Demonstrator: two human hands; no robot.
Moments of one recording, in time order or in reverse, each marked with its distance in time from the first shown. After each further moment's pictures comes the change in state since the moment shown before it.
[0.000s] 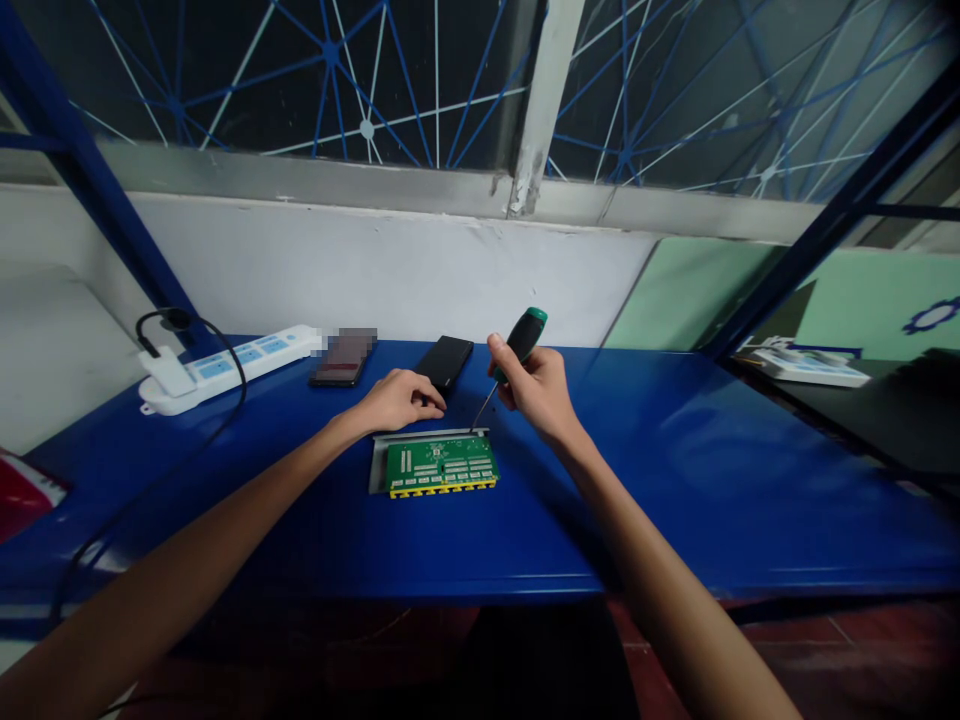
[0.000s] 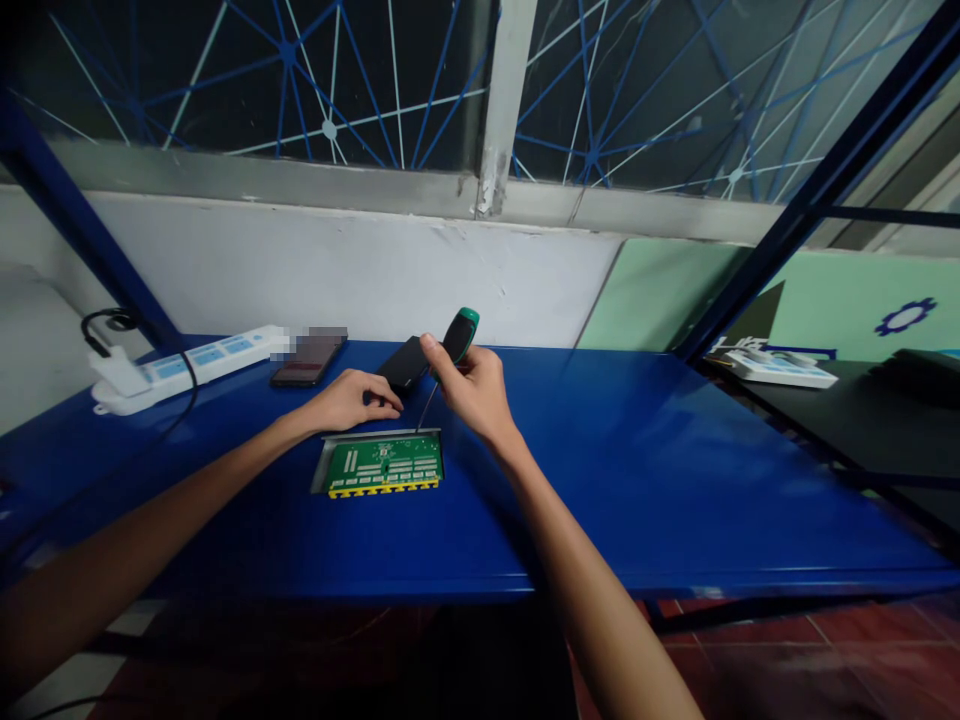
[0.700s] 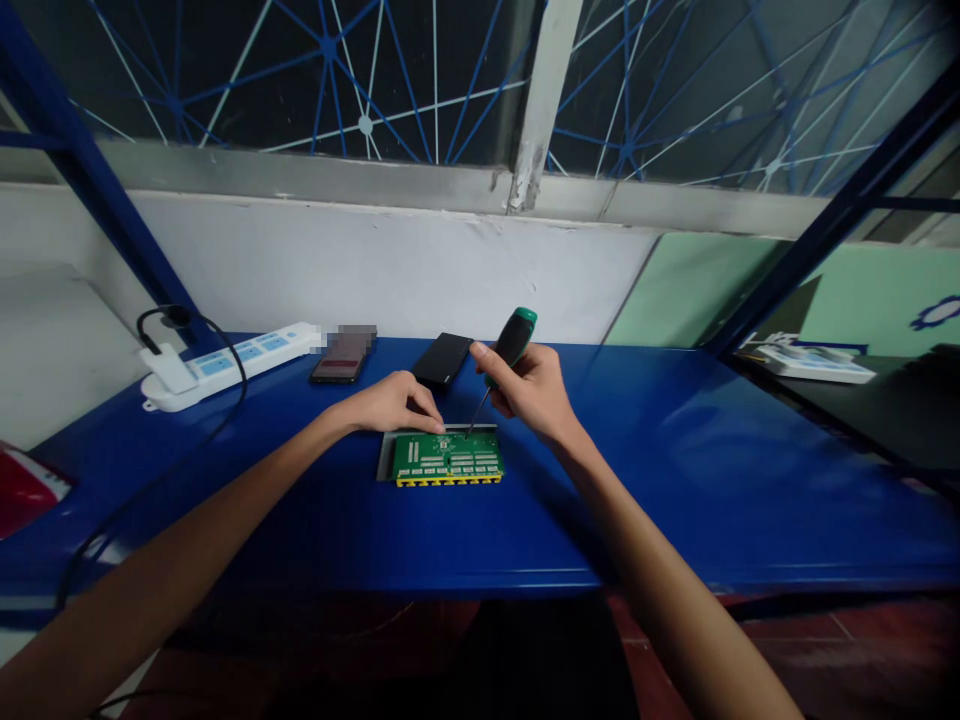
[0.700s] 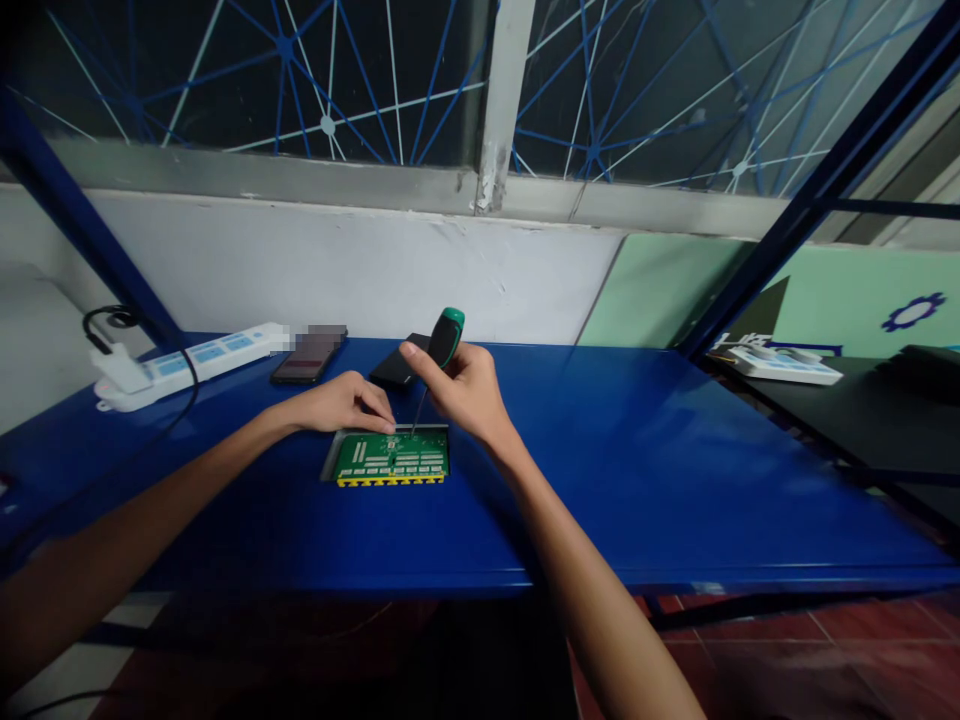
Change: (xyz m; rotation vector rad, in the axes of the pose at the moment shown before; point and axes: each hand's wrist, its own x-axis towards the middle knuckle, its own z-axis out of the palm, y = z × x) left_hand -0.010 0.021 -0.016 -0.283 -0.263 0.042; right_hand -0.006 -0.006 0.003 0.027 -0.089 -0.016
